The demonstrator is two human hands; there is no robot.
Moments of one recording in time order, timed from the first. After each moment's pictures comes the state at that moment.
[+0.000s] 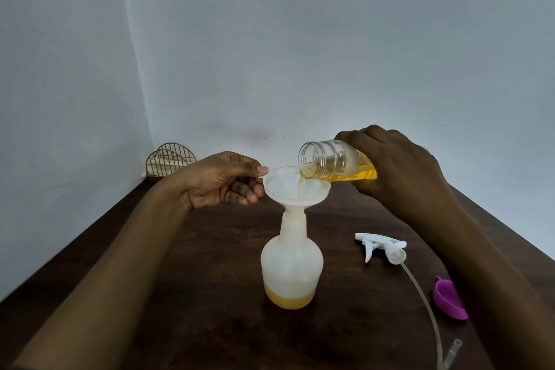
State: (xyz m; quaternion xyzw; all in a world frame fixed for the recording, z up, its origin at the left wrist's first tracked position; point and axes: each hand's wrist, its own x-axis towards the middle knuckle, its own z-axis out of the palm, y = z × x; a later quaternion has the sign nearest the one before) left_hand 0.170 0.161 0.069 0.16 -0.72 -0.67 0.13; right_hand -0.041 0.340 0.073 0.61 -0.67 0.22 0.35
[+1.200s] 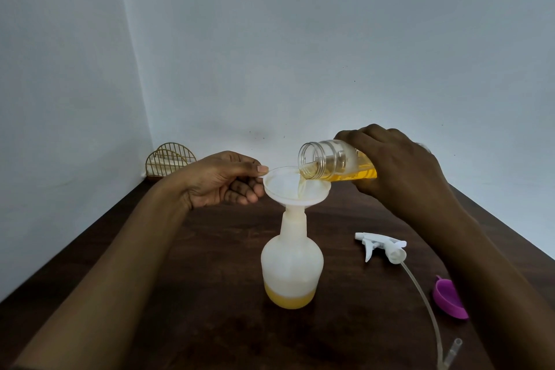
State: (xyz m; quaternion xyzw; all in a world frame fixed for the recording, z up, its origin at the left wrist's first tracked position) left_hand 0.170 0.162 0.071 0.16 -0.72 -0.67 0.12; right_hand -0.041 0.340 0.073 0.61 -0.66 0.22 0.37
